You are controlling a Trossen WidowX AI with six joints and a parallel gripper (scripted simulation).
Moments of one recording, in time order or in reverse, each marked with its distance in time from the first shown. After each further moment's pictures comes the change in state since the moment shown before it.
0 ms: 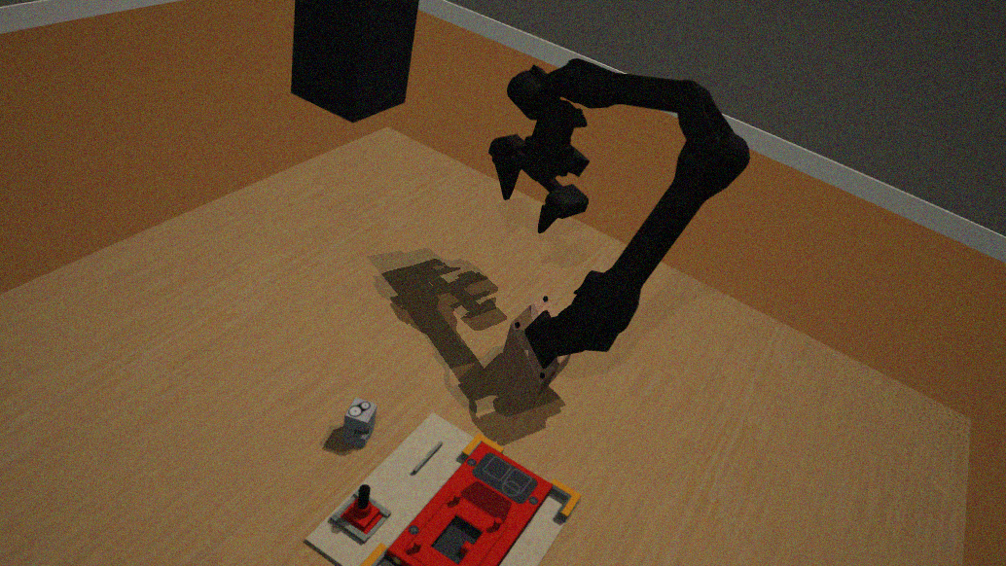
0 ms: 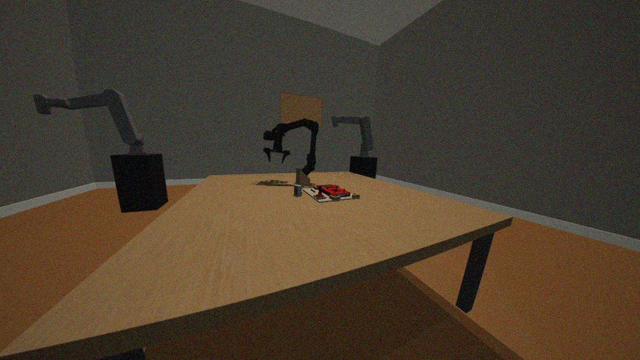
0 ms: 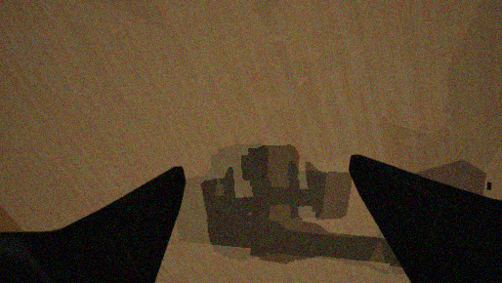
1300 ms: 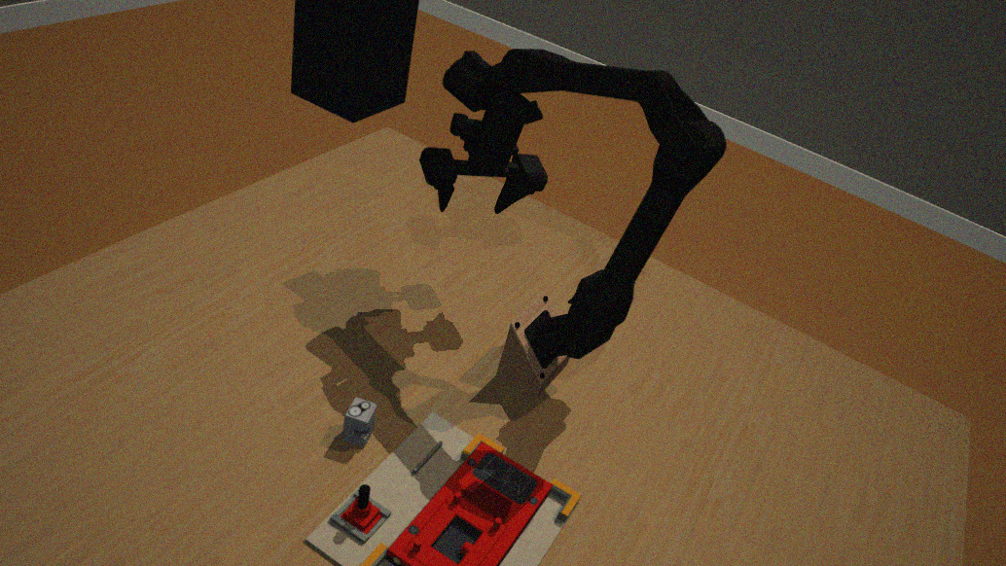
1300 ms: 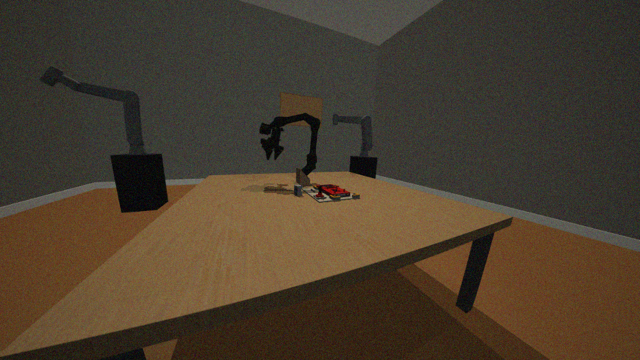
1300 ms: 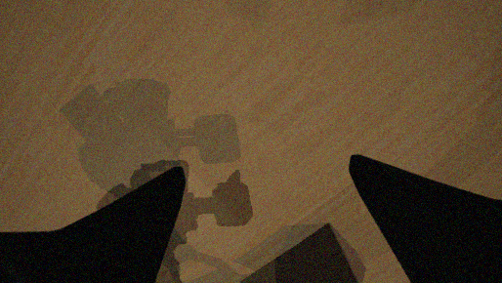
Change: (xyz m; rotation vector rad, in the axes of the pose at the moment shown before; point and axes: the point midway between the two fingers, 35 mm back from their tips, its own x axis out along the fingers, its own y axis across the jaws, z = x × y) arm -0.033 0.011 -0.116 -1.217 -0.032 0.082
